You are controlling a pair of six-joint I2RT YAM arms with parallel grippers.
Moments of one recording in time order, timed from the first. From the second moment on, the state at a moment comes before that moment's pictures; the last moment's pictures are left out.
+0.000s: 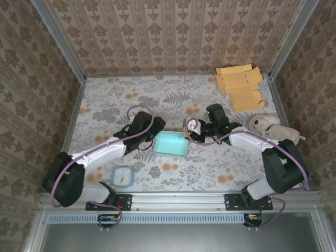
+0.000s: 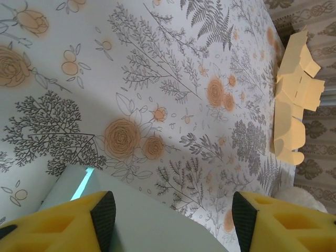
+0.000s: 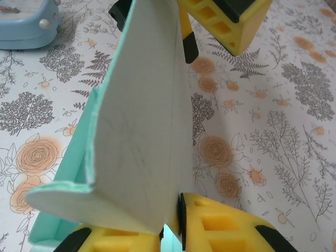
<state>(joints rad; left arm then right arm) -0.71 1.34 0.74 -0.07 -0.05 -1.24 0.43 1.49 0.81 -0.08 -0.69 -0.79</state>
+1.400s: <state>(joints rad) -0.98 1.23 0.57 -0.10 -0.36 -1.28 0.57 1.21 0.77 -0.22 0.11 0.20</state>
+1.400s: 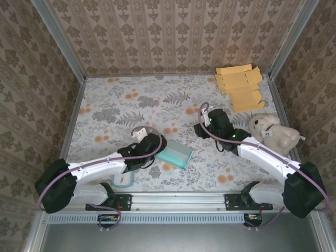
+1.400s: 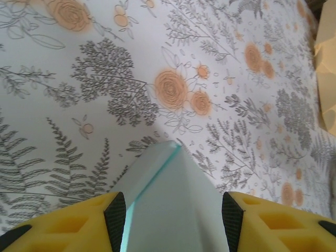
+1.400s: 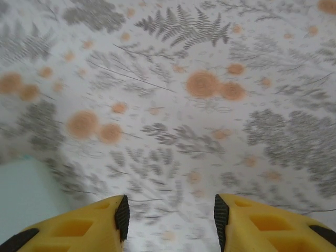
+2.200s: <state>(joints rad) -1.01 1.24 0.49 -0.13 -0.47 -1.28 0.90 1.41 0.52 0.10 0.40 0.56</state>
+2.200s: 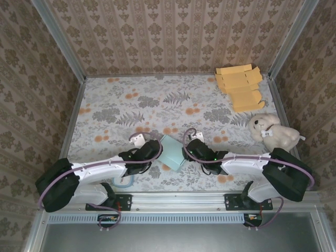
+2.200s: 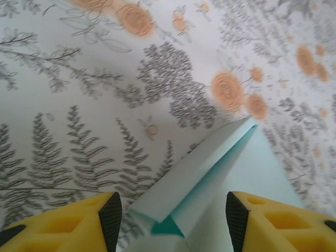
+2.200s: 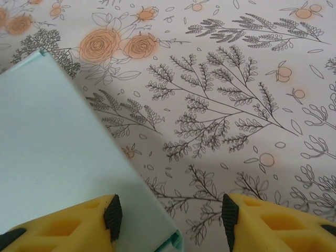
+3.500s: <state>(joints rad) -0.72 1.34 0.61 -0.20 -0.12 -0.79 0.73 1.68 0.66 0.41 0.19 0.16</state>
